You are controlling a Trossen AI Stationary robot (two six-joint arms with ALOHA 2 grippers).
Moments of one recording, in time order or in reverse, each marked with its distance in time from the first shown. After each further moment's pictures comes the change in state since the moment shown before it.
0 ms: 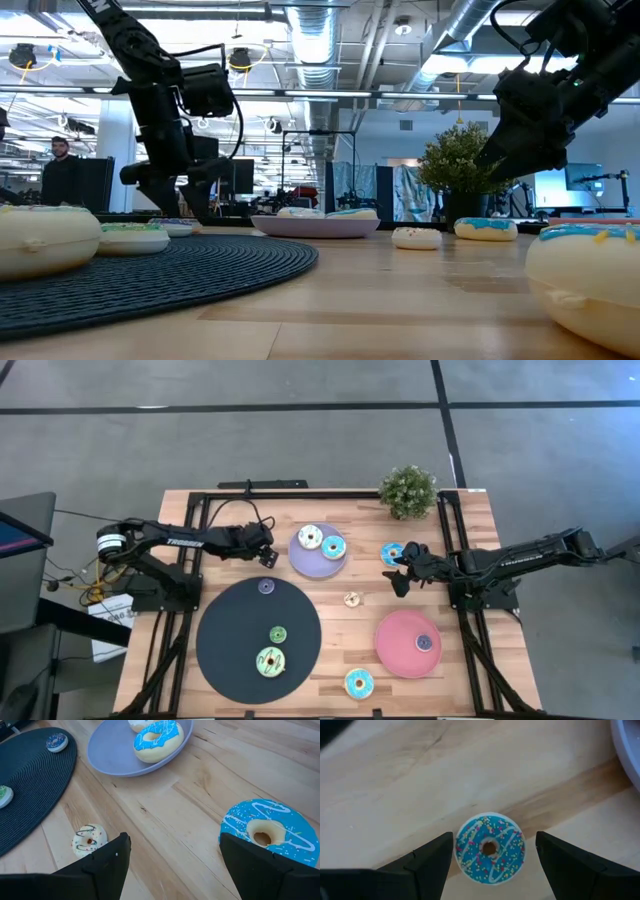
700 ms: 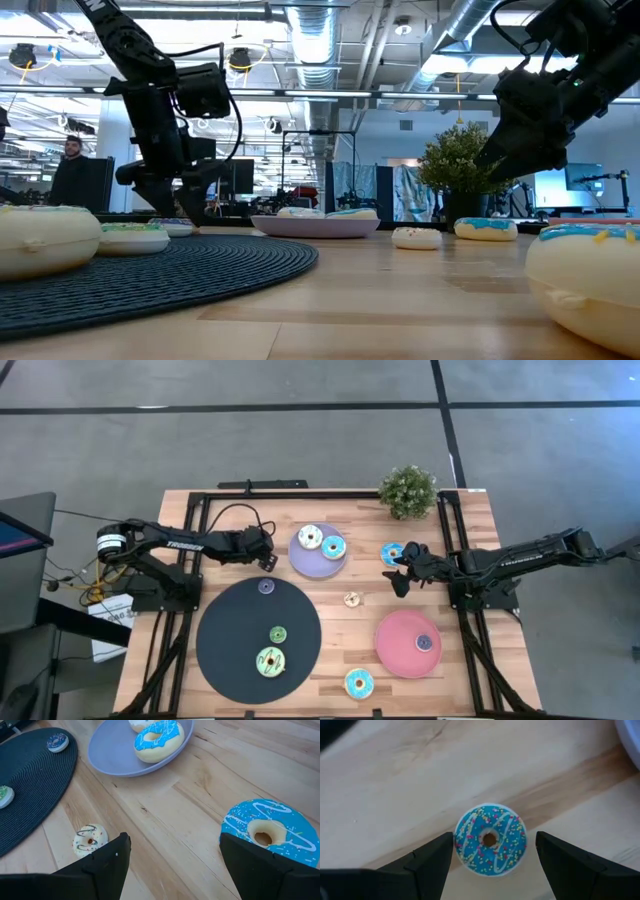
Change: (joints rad) left arm -0.048 0.000 -0.025 0.008 -0.063 -0.017; right arm 0.000 0.000 0.000 0.002 -0.002 0.000
